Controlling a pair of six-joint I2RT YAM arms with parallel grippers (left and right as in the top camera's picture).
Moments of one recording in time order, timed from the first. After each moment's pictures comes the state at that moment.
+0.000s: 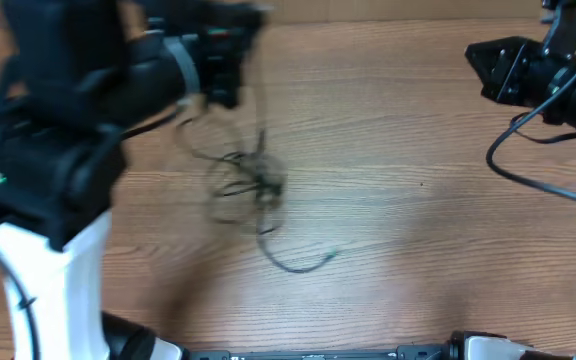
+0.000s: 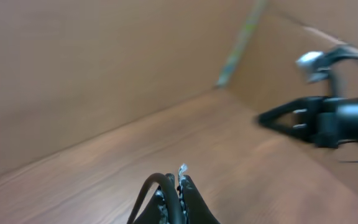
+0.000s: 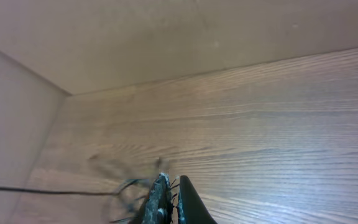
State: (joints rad) left arm -0.41 1.66 2.53 -1.18 0.39 -0.14; right arm -0.08 1.43 1.91 -1.11 -0.51 0.22
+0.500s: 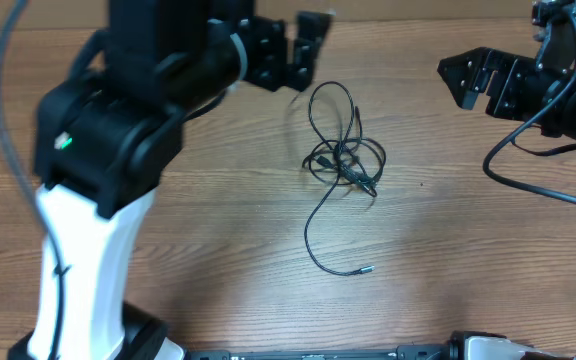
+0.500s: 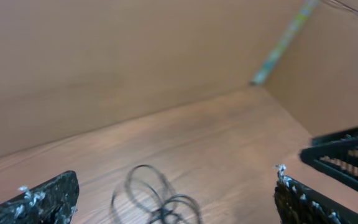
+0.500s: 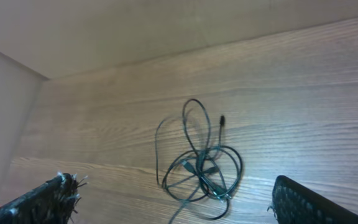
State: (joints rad) left arm -0.47 1.70 2.53 -1.20 0.11 -0.20; right arm -0.07 1.43 1.90 -1.20 -0.45 0.17
